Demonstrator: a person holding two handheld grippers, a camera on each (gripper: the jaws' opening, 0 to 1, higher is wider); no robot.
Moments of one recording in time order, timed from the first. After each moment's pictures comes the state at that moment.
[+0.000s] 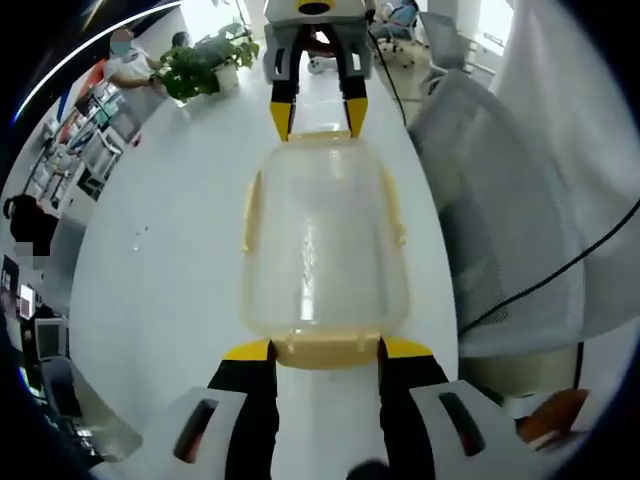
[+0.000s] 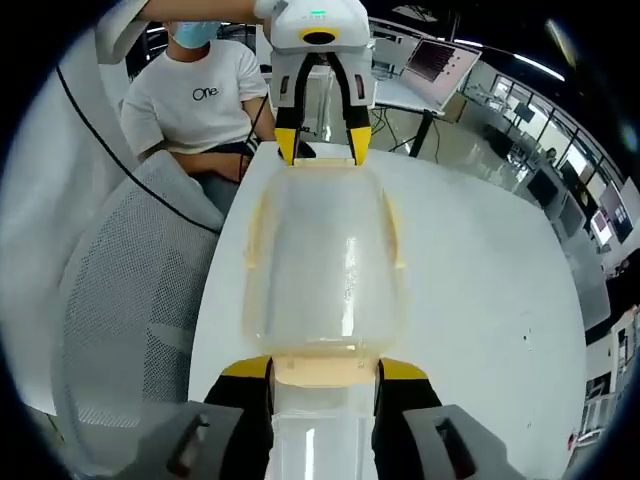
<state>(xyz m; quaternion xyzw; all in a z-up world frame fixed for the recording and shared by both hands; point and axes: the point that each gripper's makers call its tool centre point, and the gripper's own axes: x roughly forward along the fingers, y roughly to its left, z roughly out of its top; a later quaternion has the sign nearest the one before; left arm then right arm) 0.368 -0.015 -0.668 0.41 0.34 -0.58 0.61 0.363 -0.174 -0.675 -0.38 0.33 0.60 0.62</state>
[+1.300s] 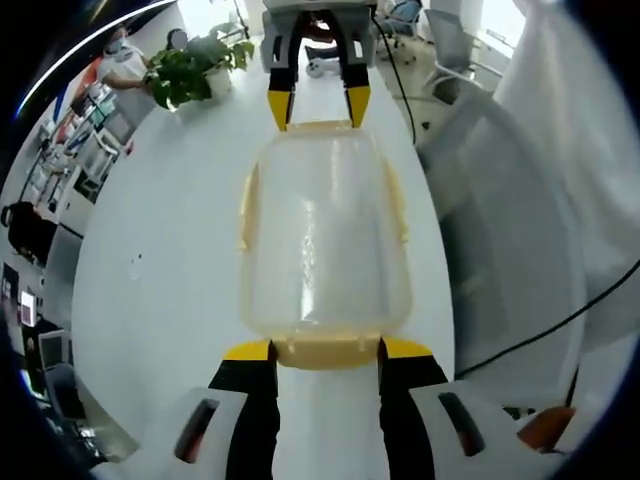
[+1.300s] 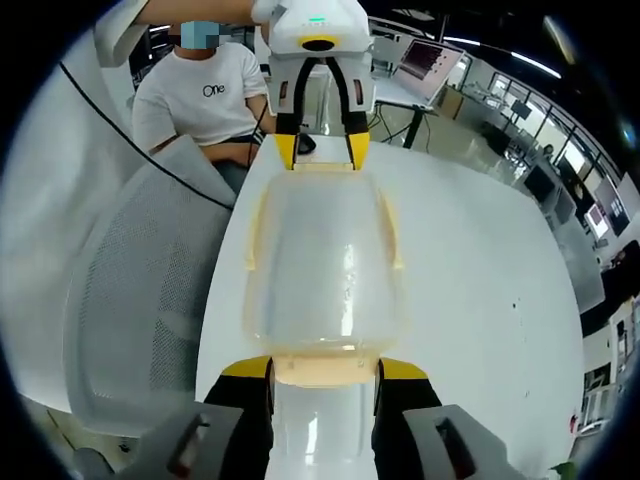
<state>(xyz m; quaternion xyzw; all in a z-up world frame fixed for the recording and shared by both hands) 0.365 -0.089 -0.663 0.42 0.35 -0.57 0.61 0.357 -0.250 -0.666 -0.38 0.34 0.60 0.62</state>
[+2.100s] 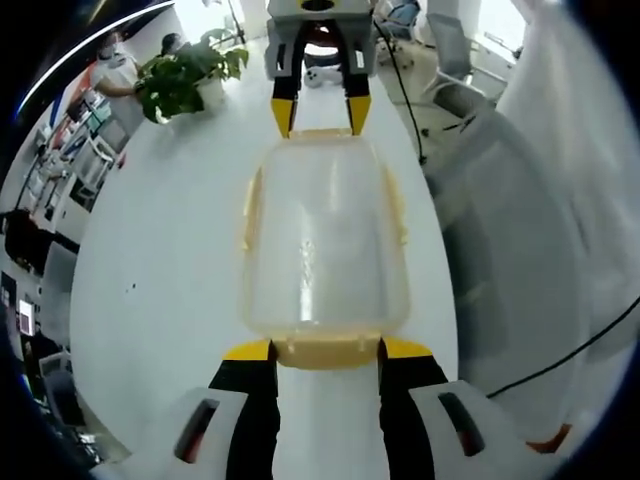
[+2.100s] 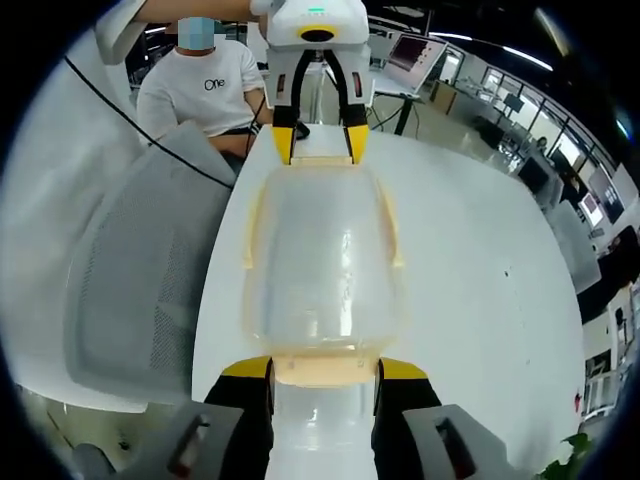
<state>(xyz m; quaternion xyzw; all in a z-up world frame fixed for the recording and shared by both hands) 0.367 -0.150 -0.667 0.42 0.35 -0.58 0.60 0.357 -0.310 -0.673 -0.38 0.34 0.59 0.63</state>
